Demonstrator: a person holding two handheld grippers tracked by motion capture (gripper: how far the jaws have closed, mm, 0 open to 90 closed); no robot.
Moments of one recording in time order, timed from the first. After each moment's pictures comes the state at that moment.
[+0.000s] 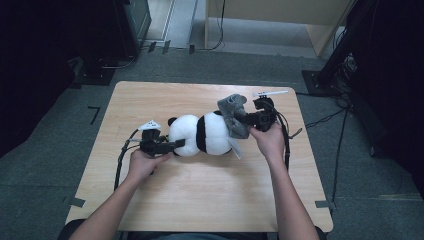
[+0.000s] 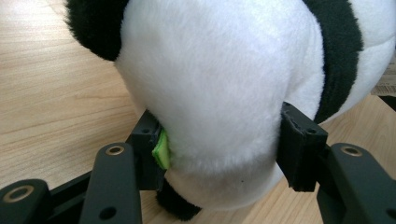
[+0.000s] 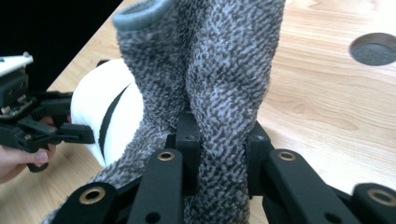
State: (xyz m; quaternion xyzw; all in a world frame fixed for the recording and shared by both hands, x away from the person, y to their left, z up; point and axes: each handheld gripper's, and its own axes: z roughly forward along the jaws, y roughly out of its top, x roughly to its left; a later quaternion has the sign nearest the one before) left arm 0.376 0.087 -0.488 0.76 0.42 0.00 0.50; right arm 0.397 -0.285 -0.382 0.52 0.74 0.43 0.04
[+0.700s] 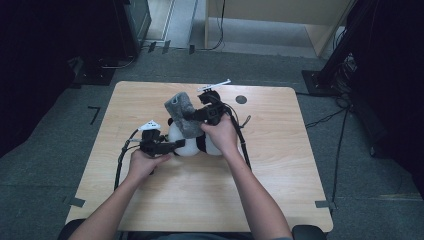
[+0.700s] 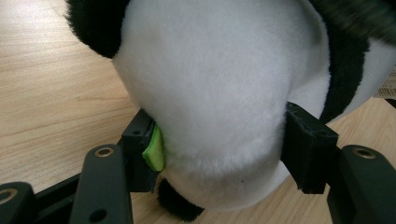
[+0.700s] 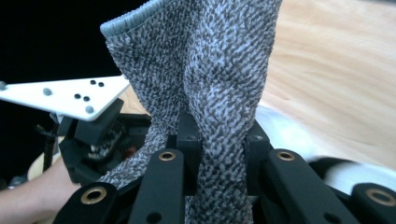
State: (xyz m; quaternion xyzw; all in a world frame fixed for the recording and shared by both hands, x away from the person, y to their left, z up) left arm 0.377 0.087 -0.490 0.76 0.42 0.01 0.50; right arm 0.422 -0.137 -0.377 0.43 0.79 0.43 -0.03
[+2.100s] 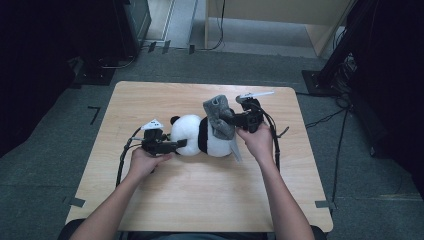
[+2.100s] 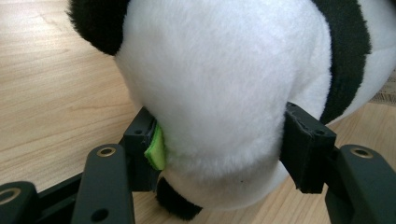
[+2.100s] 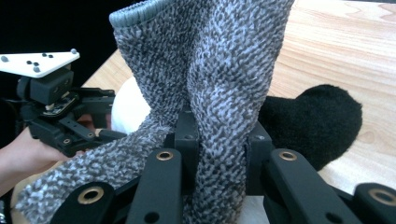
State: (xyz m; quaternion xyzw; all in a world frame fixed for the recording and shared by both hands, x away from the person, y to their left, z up) left arm 0.379 0.081 -0.488 0.78 0.39 0.02 0.49; right arm 0.400 -0.253 -0.394 0.47 0.75 0.46 0.00
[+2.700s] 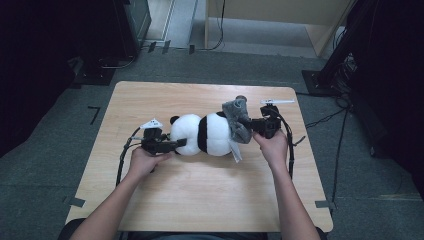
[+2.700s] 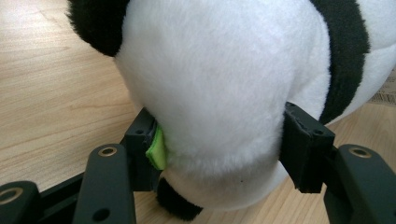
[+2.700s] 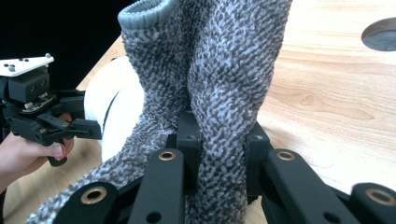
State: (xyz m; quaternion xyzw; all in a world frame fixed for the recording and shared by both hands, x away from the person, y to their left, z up) left arm 0.383 0.083 -0.490 0.77 0.40 0.00 0.50; right arm 0.391 -0.305 -0.415 0.51 0.72 0.47 0.01
